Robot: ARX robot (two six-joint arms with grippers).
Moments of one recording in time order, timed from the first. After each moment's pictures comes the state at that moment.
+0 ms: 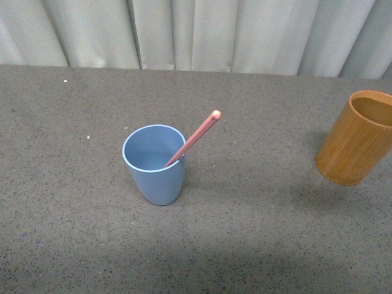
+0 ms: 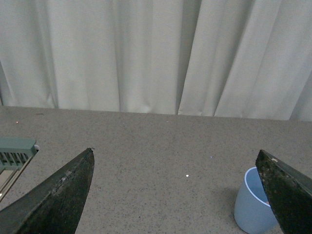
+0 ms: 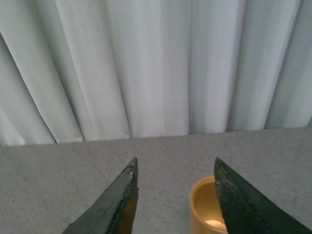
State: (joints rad) left arm 0.00 0.00 0.02 0.00 0.00 0.00; right arm 0.42 1.22 0.24 0.92 0.41 0.09
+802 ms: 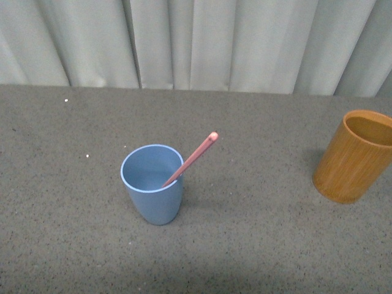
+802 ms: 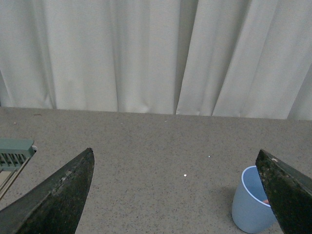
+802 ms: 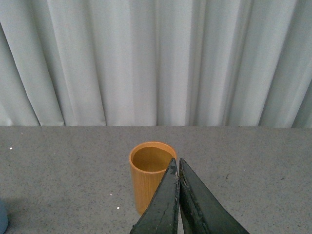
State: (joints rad) left arm 0.00 0.00 0.02 0.00 0.00 0.00; right arm 0.00 0.00 0.00 0.00 0.00 0.00
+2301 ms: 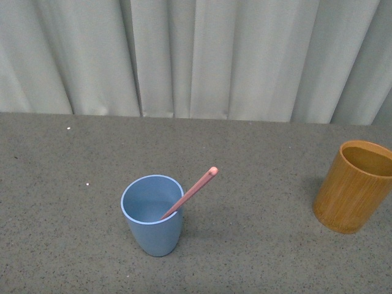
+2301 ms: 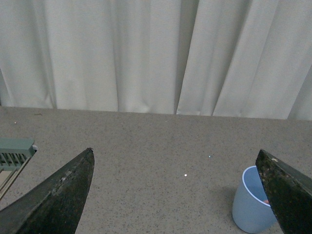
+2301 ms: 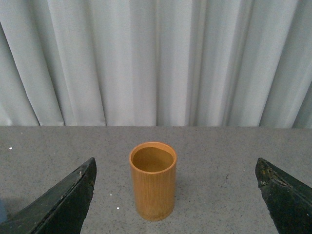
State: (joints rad) left arm 0.00 0.00 0.02 0.00 0.00 0.00; right arm 0.00 0.00 0.00 0.00 0.00 0.00
